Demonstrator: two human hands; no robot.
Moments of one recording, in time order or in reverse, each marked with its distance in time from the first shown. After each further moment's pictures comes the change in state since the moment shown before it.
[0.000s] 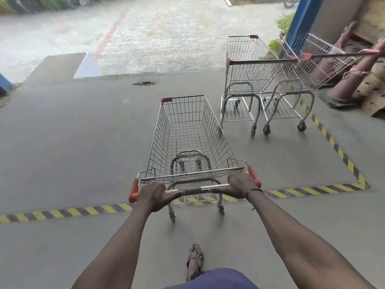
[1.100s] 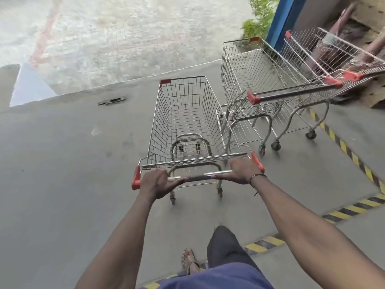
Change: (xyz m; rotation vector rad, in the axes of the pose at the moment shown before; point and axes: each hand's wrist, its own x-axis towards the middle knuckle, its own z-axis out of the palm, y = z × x) left_hand 0.622 -0.164 -0.169 0.044 -0.018 0.207; right_hand 0.564 0.024 -0.228 0.020 0.049 0.201
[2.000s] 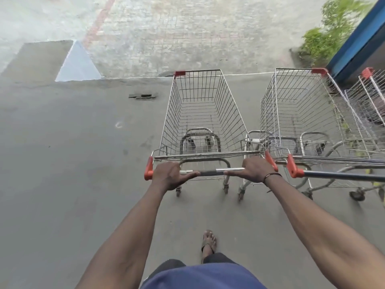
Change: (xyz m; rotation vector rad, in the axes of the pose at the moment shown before) left_hand 0.249 -0.013 -0.066 -0.134 0.005 -0.218; right_hand 0.290 0.060 -0.137 0.045 -0.113 -0.239
